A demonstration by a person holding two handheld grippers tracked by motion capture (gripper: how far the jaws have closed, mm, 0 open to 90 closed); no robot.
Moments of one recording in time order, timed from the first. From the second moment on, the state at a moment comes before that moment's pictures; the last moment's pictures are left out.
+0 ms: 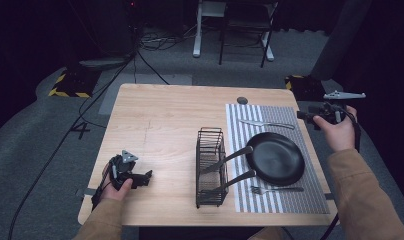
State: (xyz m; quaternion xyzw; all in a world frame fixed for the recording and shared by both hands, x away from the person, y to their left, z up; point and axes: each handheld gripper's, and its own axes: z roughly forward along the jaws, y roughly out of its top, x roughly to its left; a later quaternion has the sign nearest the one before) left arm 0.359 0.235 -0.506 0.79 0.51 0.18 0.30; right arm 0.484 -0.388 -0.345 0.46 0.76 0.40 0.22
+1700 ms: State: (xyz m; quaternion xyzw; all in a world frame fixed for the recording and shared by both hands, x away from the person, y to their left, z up) left arm 0.359 0.235 -0.506 0.79 0.51 0.18 0.30; right arm 0.316 -0.467 -0.449 0.51 0.71 0.42 0.24
